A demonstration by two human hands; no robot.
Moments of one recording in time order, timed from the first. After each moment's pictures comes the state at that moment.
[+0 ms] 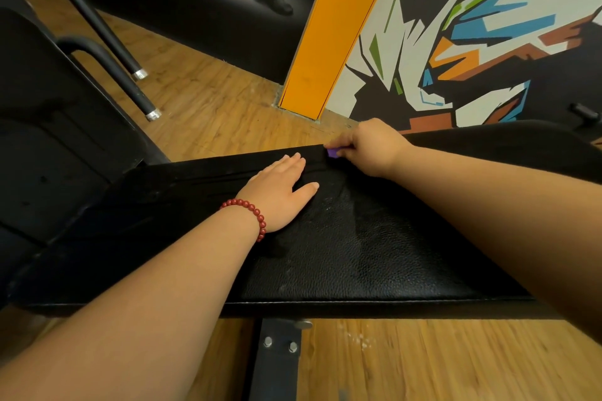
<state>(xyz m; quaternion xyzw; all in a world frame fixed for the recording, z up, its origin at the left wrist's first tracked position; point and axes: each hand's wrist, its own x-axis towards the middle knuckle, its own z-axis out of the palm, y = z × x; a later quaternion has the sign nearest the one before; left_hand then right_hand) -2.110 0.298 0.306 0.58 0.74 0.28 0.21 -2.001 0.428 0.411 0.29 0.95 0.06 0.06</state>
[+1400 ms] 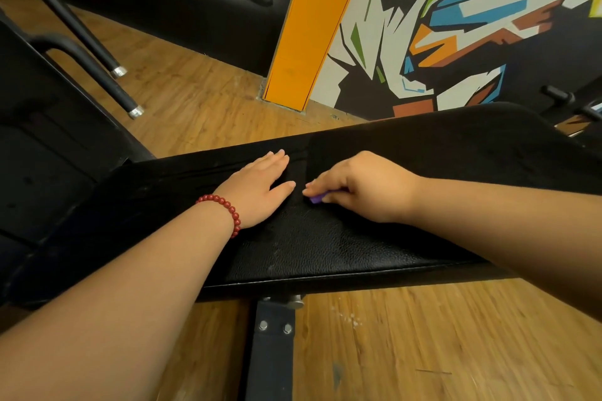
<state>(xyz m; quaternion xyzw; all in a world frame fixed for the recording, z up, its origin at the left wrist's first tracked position) -2.109 0.276 0.308 0.61 0.72 0.26 0.20 -1.942 0.355 0.413 0.16 0.98 -0.04 0.09</state>
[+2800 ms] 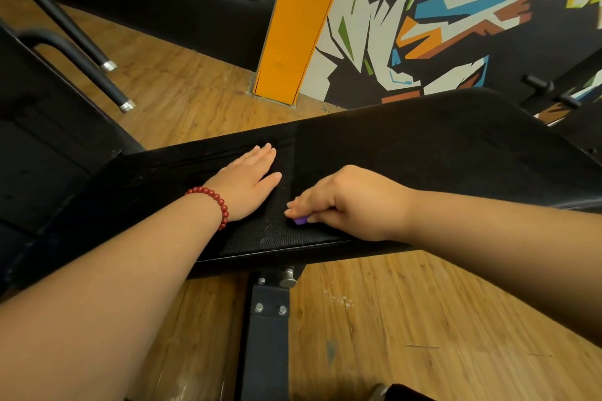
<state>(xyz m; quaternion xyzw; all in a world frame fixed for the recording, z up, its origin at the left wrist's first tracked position) -2.099 0.257 0.305 0.61 0.72 0.24 0.20 -1.916 0.301 0.412 0.13 0.98 -0.07 0.10</state>
